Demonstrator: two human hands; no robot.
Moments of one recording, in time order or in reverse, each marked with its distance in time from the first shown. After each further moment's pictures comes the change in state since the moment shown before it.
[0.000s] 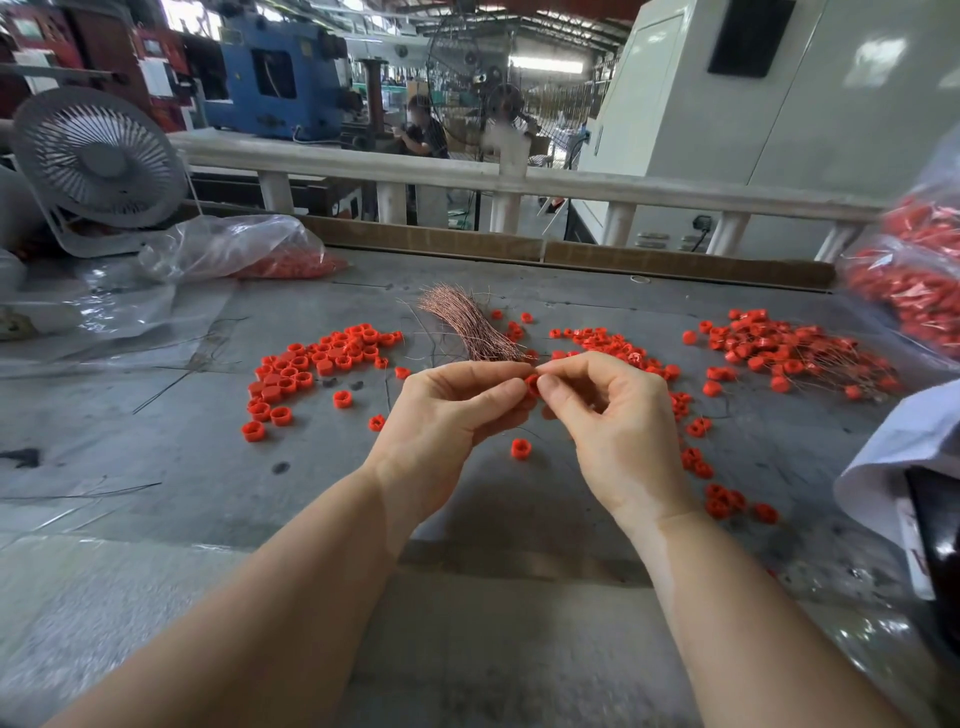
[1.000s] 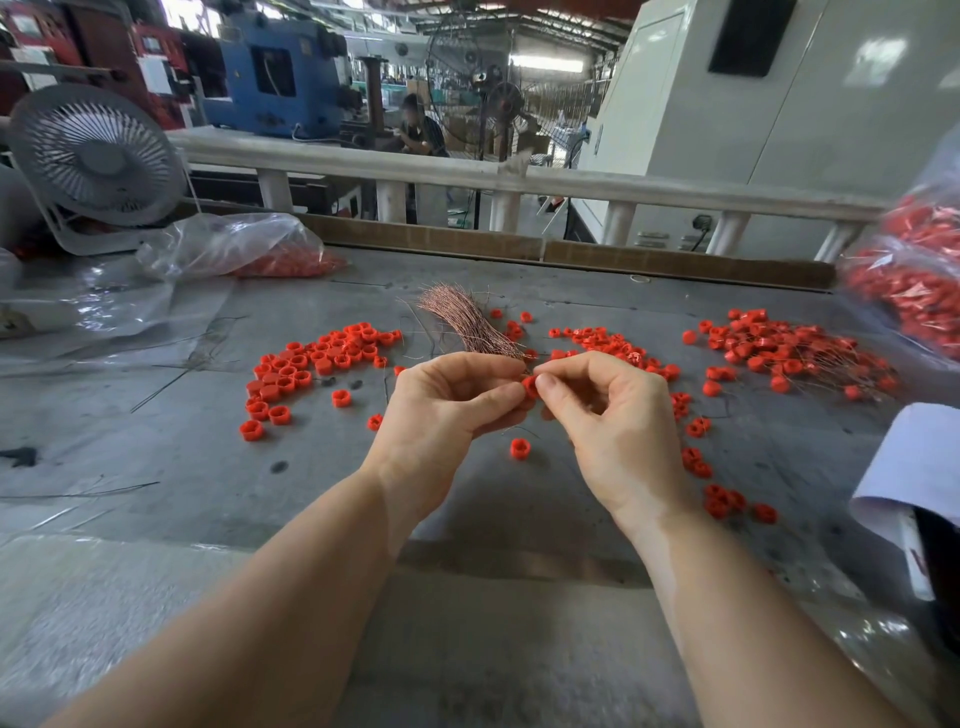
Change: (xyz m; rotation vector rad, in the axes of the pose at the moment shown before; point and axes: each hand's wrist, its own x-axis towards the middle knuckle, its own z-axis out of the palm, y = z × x) left_hand 0.001 -0.001 0.001 0.083 0.024 0.100; right_hand 0.000 -0.003 -0.001 0.052 -0.006 0.010
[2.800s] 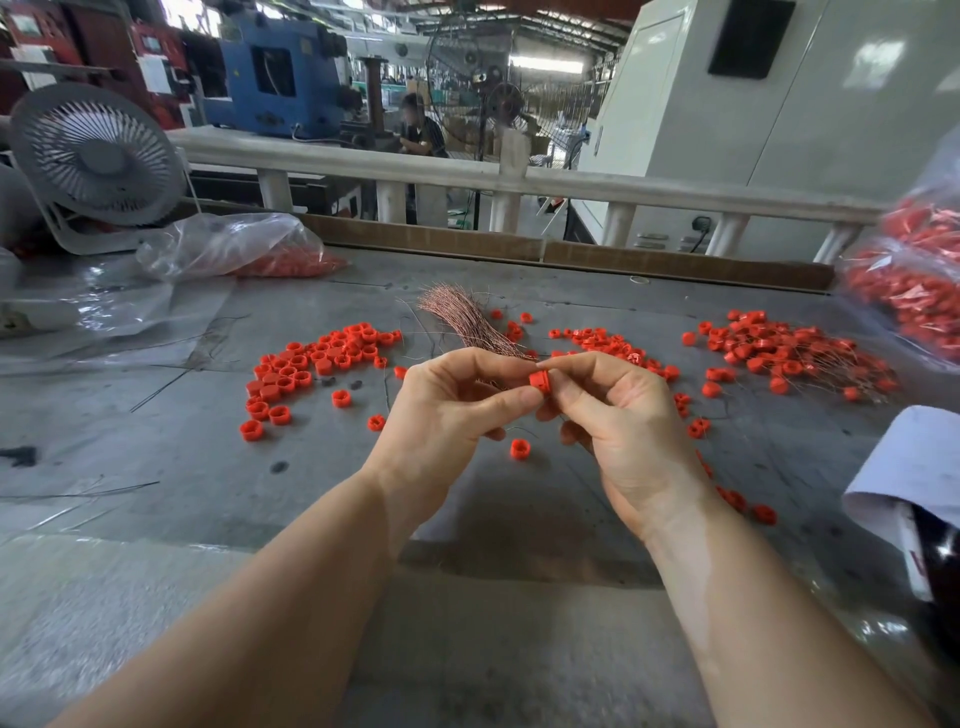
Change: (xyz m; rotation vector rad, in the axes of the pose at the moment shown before) left_hand -0.007 0.008 0.001 0.171 -0.044 0.065; right_hand 0.001 0.001 -0.005 0.357 -0.141 0.201
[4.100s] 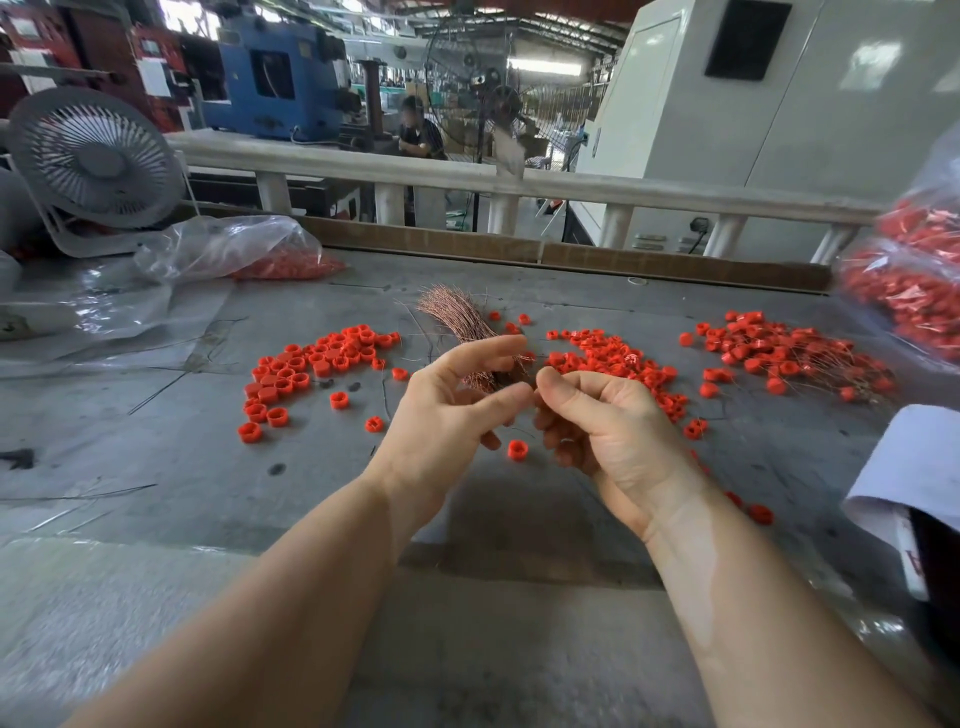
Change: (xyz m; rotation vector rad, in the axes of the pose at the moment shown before) left_hand 0.001 -0.003 0.000 0.092 0.026 -0.047; right_hand 0.002 0.001 -0.002 0.163 -0.048 0.267
